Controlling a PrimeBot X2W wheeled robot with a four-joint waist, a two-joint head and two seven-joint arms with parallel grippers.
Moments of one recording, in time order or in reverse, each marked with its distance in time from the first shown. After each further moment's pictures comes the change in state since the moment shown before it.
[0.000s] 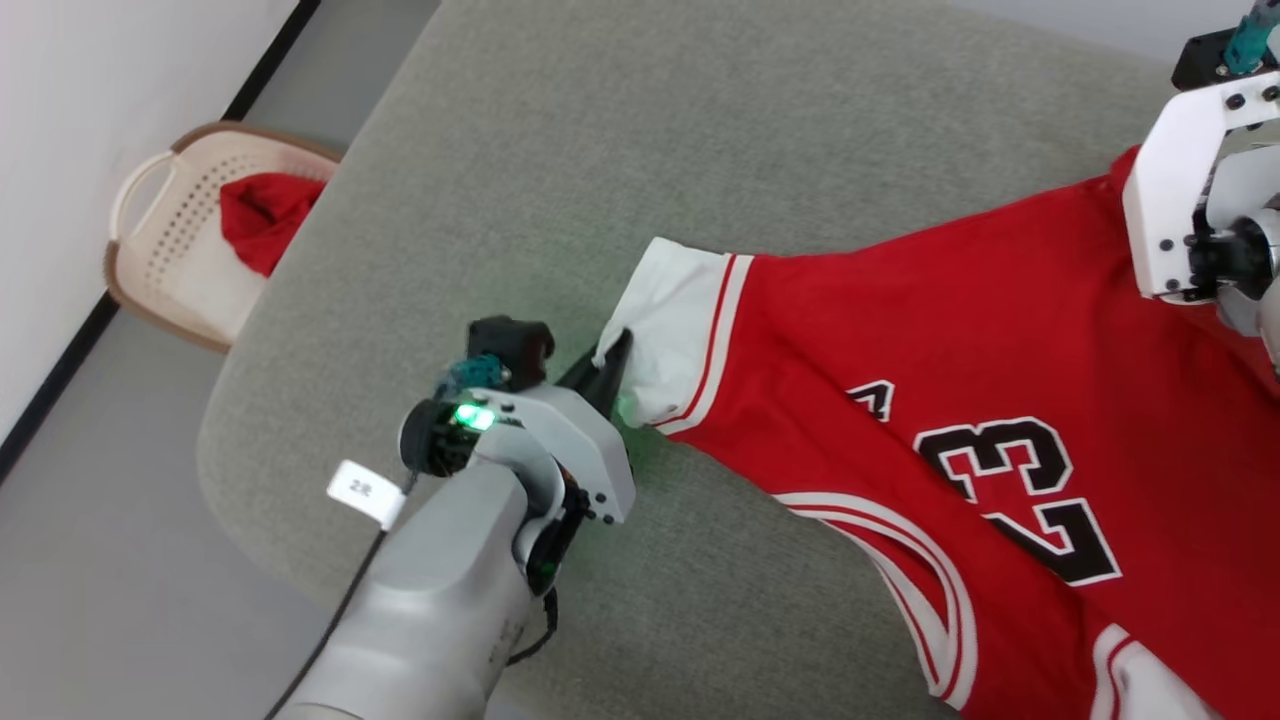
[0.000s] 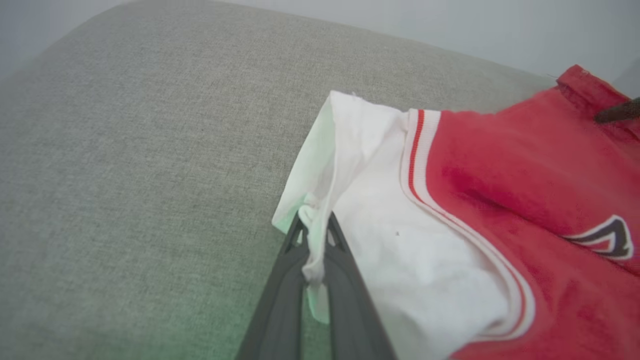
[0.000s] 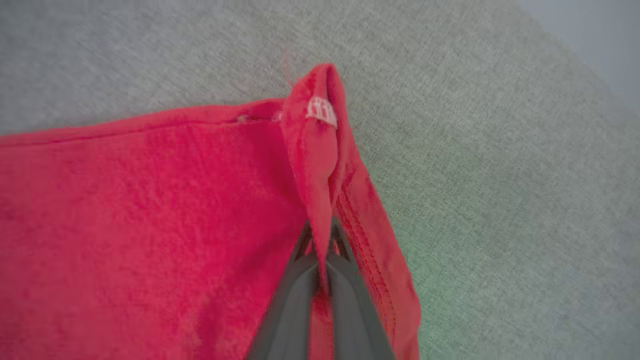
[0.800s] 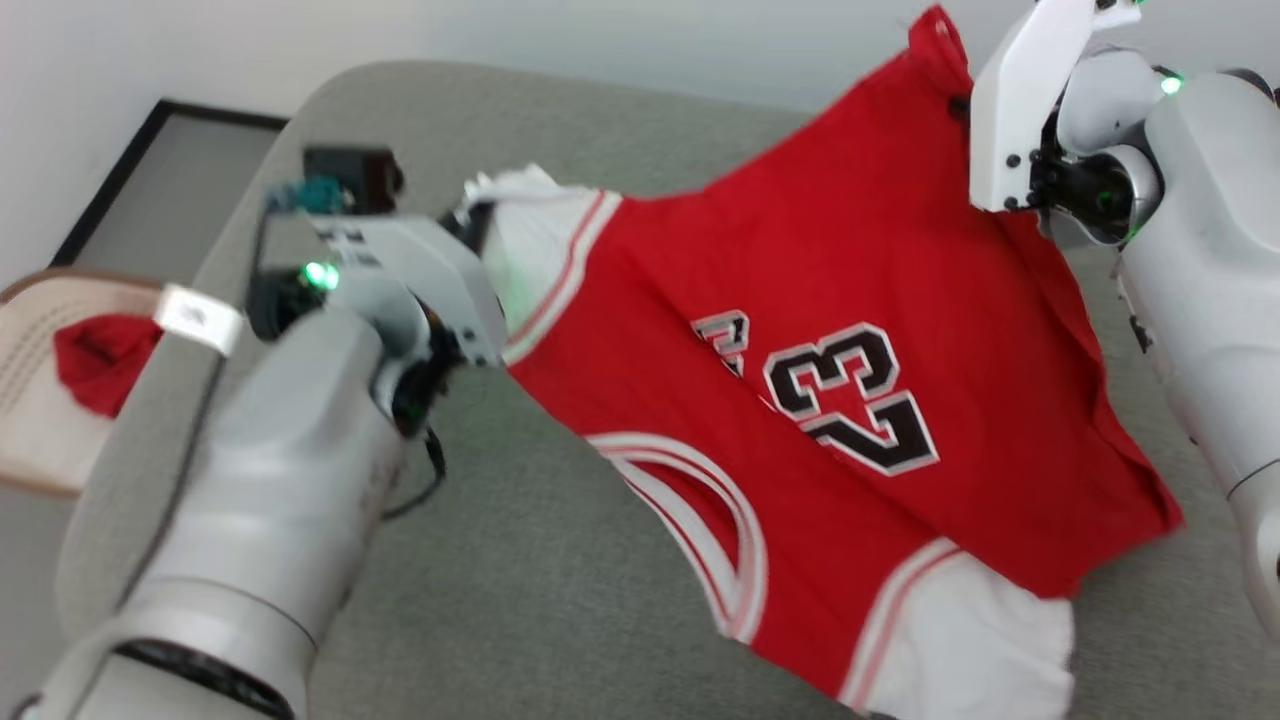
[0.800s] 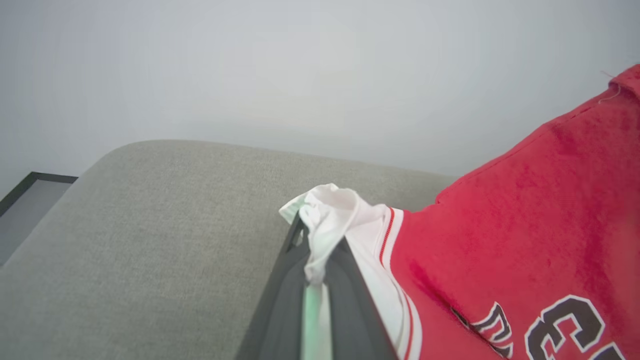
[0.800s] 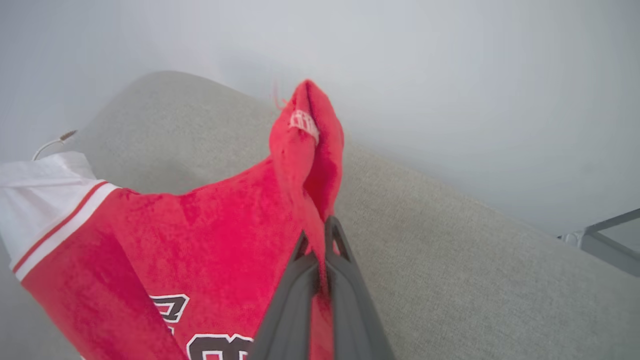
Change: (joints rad) left arm -0.225 0.143 0.030 0.065 -0.121 -0.010 0.162; right arm -0.039 0.162 -0.035 -0.113 0.158 0.000 -0.214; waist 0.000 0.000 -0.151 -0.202
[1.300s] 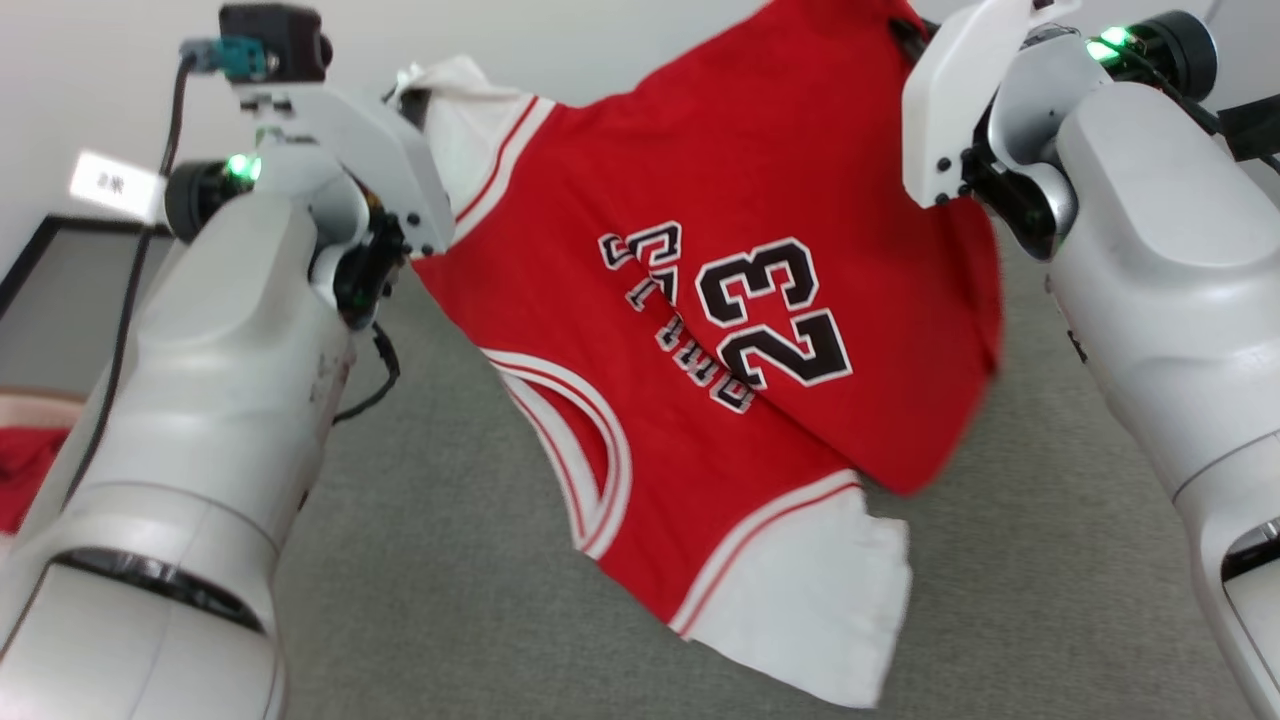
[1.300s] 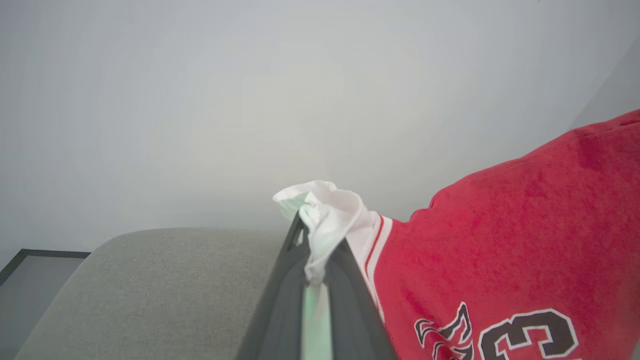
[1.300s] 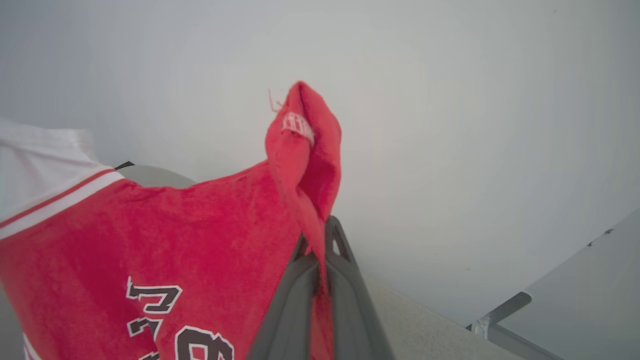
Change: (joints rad) left arm -0.200 0.021 -0.009 0.128 -0.018 0.000 0.072; right arm -0.022 0.068 0.070 0.037 -0.097 0.000 -0.363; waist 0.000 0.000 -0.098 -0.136
